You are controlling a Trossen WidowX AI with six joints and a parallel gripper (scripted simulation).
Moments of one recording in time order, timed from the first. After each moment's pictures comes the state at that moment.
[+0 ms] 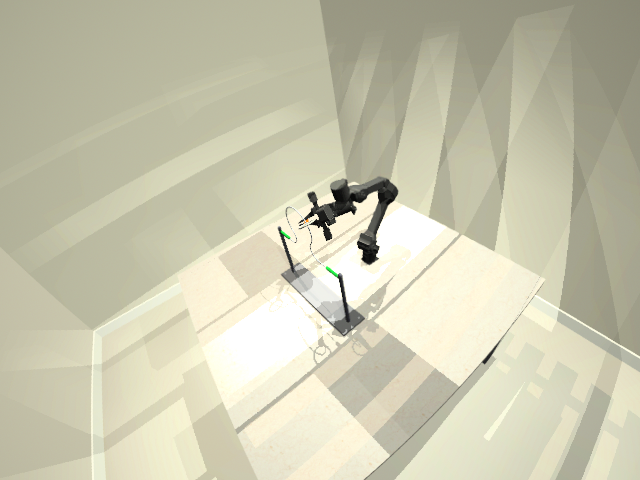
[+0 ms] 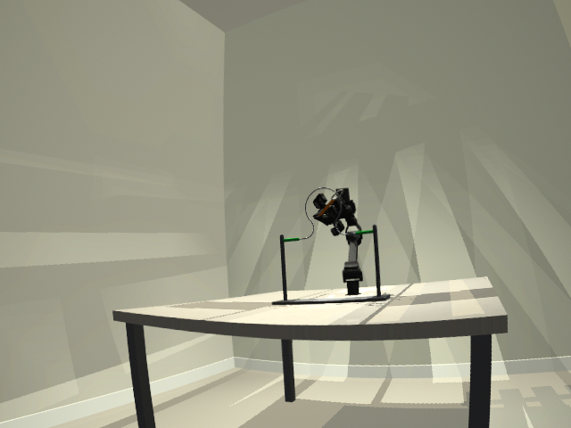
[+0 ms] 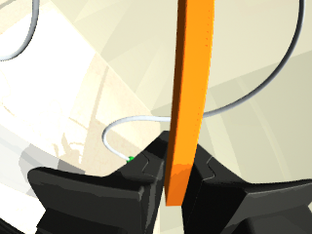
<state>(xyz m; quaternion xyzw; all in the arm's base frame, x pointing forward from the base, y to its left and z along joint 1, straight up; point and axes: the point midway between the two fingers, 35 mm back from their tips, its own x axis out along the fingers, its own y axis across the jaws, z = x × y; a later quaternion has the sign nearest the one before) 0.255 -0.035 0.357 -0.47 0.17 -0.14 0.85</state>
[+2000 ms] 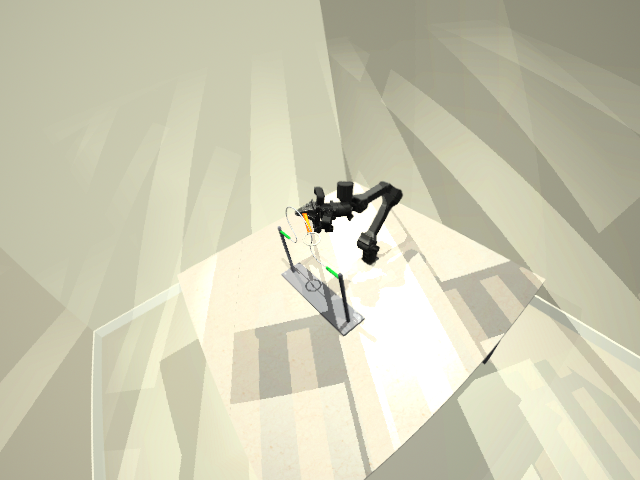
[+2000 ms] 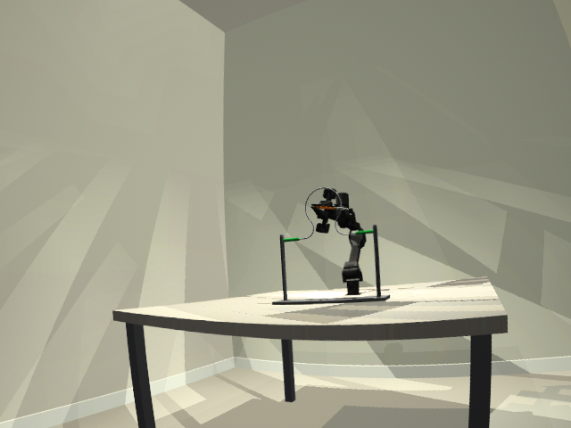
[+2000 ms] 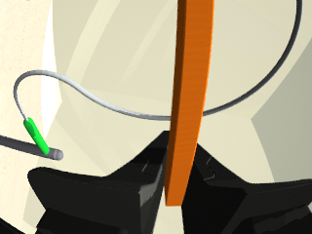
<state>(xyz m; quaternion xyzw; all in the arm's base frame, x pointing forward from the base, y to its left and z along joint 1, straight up) 0.254 -0.043 0.392 -0.76 0.08 -0.21 0.61</state>
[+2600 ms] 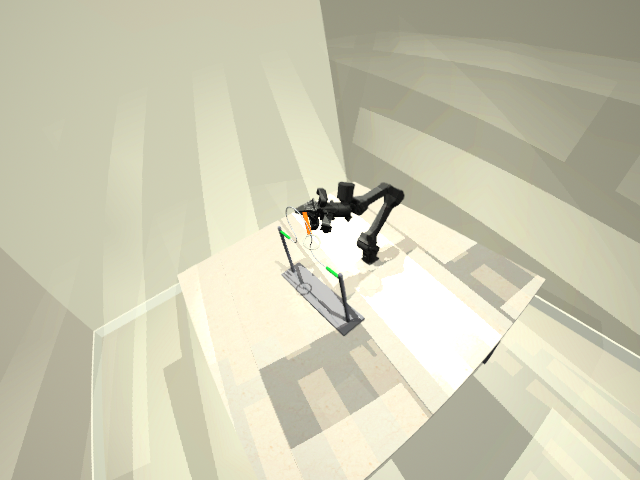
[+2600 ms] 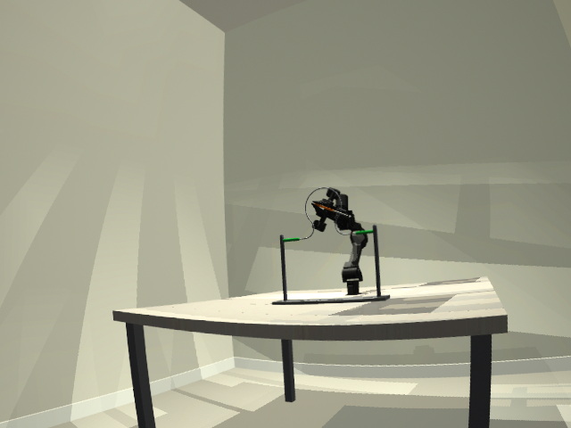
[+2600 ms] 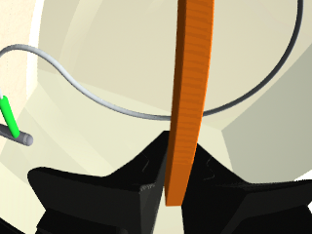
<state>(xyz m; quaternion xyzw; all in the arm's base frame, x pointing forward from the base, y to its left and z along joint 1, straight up) 0.253 -0.040 0.401 -0.82 0.06 -0.22 0.52</state>
